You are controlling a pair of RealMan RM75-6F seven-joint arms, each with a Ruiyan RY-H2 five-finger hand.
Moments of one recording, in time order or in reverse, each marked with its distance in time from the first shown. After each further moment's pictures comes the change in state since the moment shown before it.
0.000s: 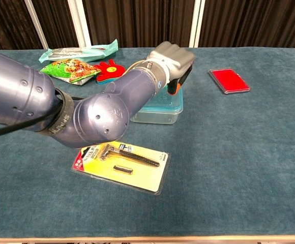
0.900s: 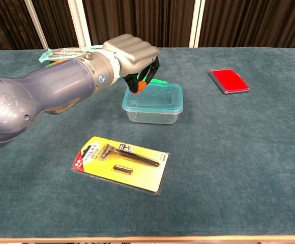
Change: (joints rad) left arm 0.236 0.346 0.171 -0.596 -0.026 0.162 0.116; right arm 0.021 0.003 -0.009 0.079 -0.113 0.027 -0.036
